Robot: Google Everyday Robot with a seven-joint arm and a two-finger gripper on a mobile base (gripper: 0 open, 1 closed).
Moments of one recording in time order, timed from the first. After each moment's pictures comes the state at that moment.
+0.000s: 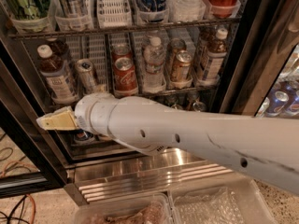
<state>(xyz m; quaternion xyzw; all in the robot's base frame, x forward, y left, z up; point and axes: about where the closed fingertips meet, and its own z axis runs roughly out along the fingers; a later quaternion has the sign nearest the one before) 0.519 0.203 0.851 -0.33 0.74 0.27 0.52</state>
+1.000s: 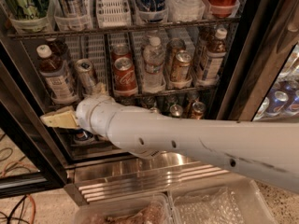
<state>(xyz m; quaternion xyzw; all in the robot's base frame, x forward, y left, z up) 0.539 0.210 0.841 -0.32 0.72 0.26 0.56</state>
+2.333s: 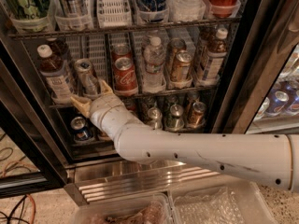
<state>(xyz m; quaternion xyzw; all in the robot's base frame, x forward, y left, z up) 0.592 0.188 0.827 -0.26 0.67 0.22 0.66</state>
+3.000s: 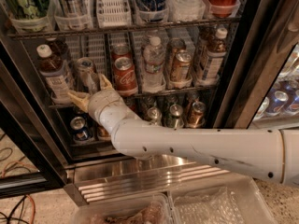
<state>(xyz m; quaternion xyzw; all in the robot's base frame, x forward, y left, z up) 0.611 0.185 0.835 -0.26 0.66 0.20 0.68</state>
